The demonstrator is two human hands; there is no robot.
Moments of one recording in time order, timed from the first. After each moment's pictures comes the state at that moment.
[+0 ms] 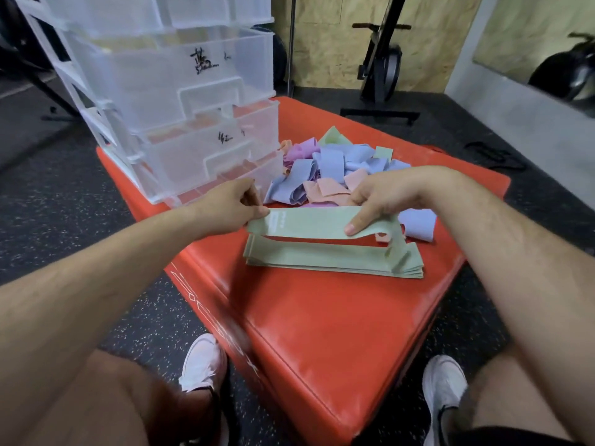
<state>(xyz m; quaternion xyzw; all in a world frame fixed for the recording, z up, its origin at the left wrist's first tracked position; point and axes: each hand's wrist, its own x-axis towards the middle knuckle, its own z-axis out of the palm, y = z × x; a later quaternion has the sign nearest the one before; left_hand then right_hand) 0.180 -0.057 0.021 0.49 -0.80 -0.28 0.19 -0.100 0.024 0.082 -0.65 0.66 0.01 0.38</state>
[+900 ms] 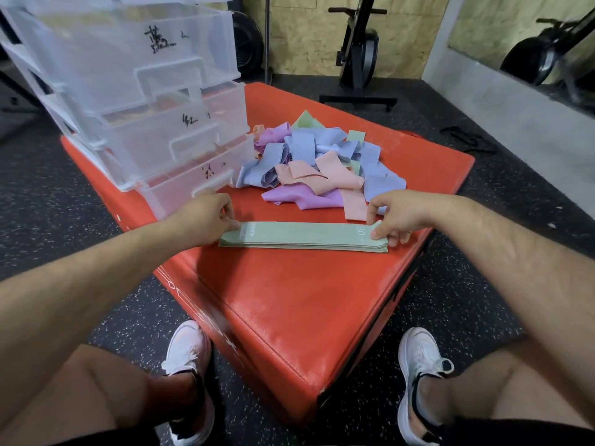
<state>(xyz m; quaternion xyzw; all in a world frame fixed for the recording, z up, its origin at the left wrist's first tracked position) 0.178 -0.043 -0.020 0.49 -0.86 -0.15 0.10 -0.174 0.075 0.015 -0.56 0.76 -0.03 0.34</state>
